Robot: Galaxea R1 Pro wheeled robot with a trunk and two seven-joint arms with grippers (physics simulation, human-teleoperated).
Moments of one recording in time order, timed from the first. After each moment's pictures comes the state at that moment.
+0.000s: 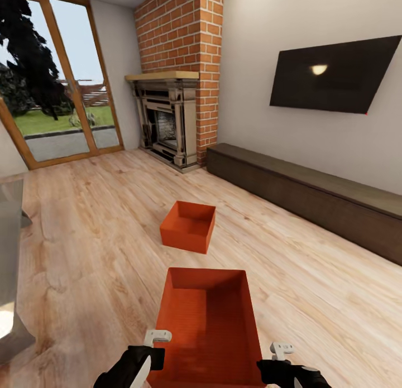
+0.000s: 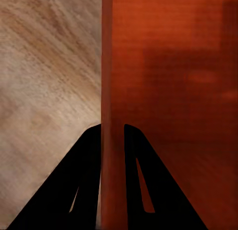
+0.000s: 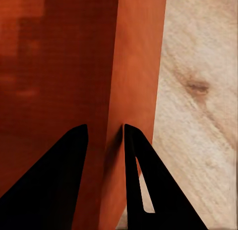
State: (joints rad) left arm -0.43 -0.12 -0.06 -0.51 0.04 0.43 0.13; right arm -0.37 -0.06 0.00 -0.46 -0.08 0.22 0.32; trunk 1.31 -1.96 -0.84
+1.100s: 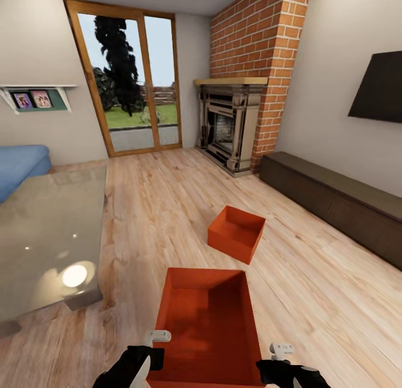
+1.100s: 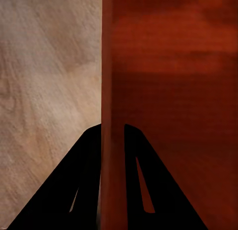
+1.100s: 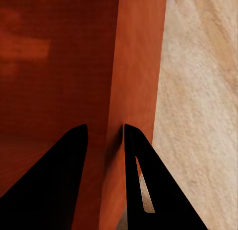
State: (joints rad) left arm -0.43 -0.12 -0.06 -0.51 0.05 0.43 0.13; right arm -0.37 -0.06 0.00 -0.46 -0.07 0.22 0.32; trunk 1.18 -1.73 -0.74
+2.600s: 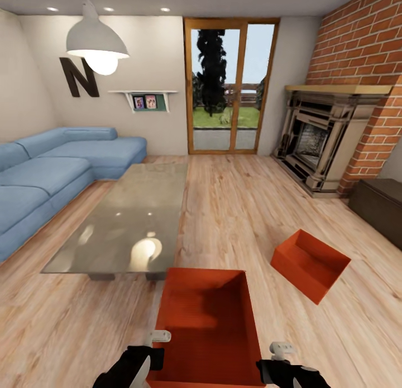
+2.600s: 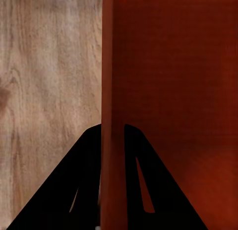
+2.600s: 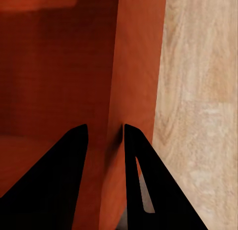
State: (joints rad) left arm -0.43 -0.12 -0.07 -0.51 0.05 0.43 0.13; right arm -0.37 -0.06 0.01 -0.46 -0.08 0.22 0.32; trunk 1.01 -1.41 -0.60
